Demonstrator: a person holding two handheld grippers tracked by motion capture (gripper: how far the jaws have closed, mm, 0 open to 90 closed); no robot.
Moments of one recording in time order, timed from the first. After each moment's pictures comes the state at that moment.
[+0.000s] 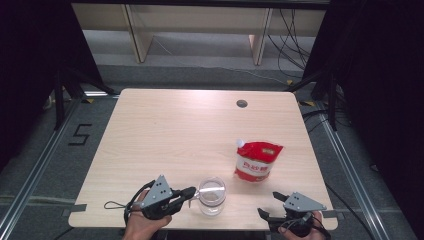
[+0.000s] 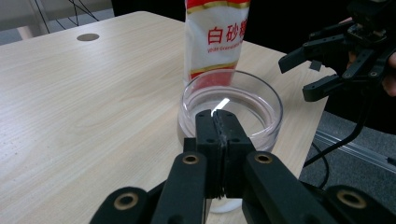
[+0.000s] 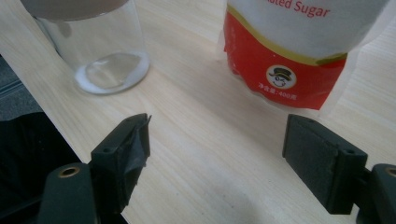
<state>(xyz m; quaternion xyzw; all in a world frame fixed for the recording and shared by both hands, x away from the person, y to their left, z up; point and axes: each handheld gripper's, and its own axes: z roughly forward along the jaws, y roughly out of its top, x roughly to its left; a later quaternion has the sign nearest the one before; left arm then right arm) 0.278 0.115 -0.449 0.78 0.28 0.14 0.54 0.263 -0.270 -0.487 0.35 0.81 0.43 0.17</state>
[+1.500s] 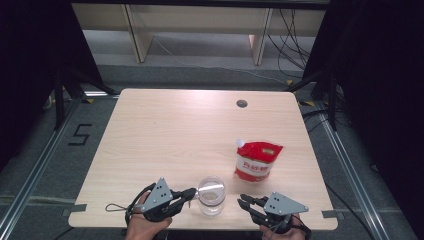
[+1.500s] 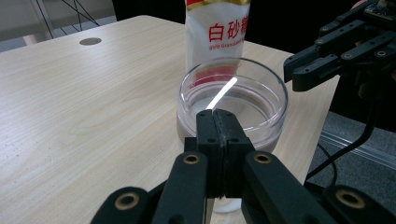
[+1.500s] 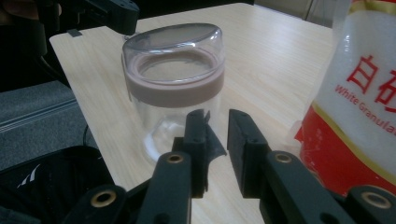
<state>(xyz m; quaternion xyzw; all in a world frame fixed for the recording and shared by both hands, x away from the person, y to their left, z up) 0.276 0.116 -0.457 0.78 0.27 0.16 0.55 0.262 -0.216 -0.470 0.26 0.80 0.51 0.18</state>
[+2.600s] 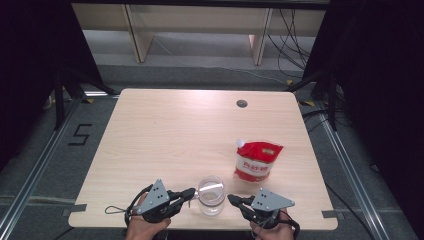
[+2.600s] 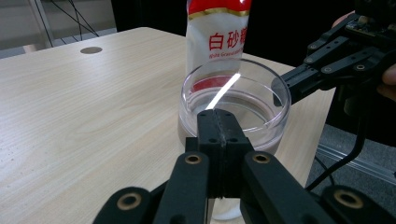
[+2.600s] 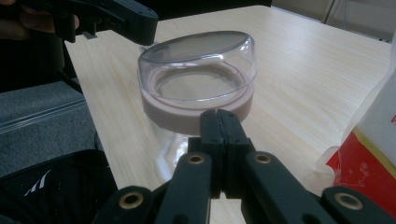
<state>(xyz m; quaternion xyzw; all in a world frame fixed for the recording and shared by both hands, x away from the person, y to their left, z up) 0.276 0.120 -0.467 0.75 0.26 0.15 0.58 0.271 -0.190 -0.471 0.24 0.81 0.52 0.16</state>
